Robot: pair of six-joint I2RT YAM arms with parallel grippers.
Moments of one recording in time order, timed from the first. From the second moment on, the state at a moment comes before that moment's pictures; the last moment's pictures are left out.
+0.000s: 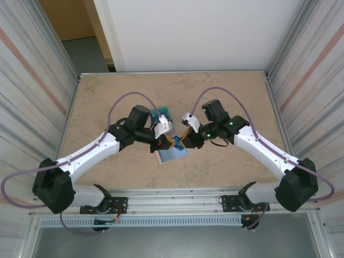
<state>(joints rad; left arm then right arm) -0.66 1.31 0.95 -0.40 0.74 0.37 0.61 1.30 1.06 -0.64 -0.69 -0.21</state>
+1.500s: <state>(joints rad) -0.67 0.88 0.51 0.36 0.43 -0.37 0.57 1.30 0.73 0.54 -0.94 0.47</state>
